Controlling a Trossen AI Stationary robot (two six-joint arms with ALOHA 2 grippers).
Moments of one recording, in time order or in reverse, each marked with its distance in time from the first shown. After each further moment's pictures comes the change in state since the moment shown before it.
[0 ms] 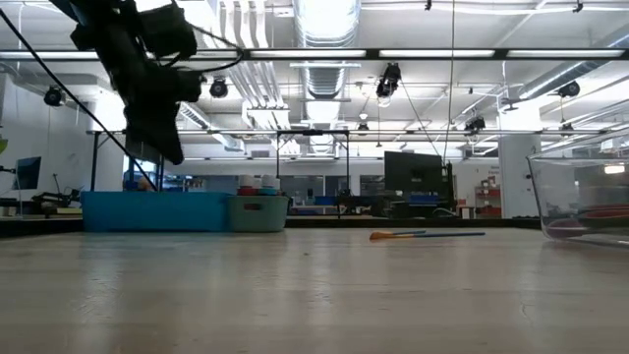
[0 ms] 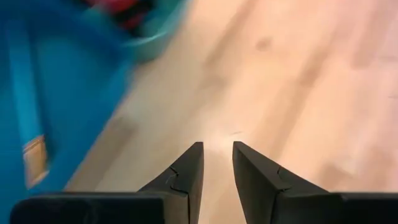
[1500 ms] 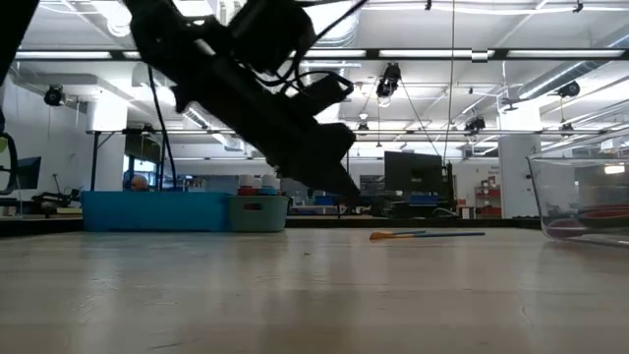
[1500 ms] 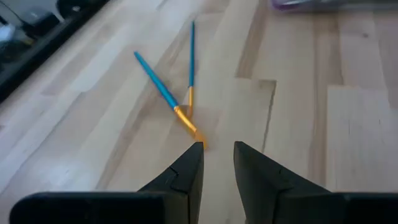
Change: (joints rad) left arm -0.520 0.885 0.271 1.008 -0.536 0.102; right arm 0.029 -0.018 0.000 -0.048 0.003 0.056
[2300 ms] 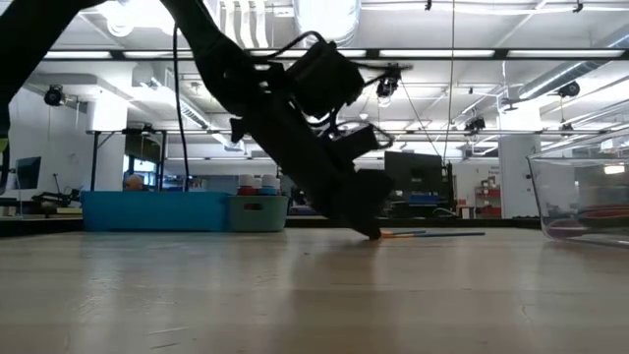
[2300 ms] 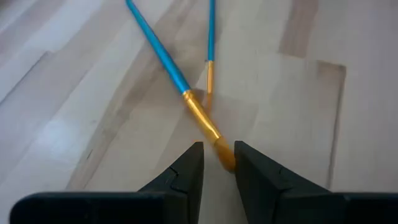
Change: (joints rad) left arm 0.108 0.191 0.216 -0.158 0.112 -0.087; right arm 0.000 -0.001 0.000 -0.012 -0.001 0.010
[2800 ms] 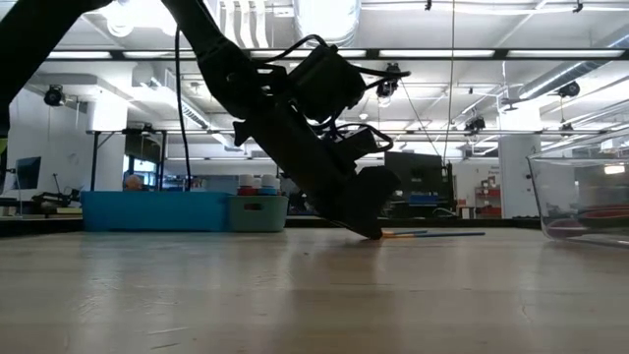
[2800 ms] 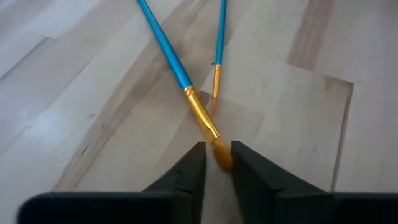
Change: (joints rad) left arm 0.023 0.033 0.007 -0.002 0.003 -0.095; right arm 0.000 0.000 0.000 0.000 -0.001 -0.001
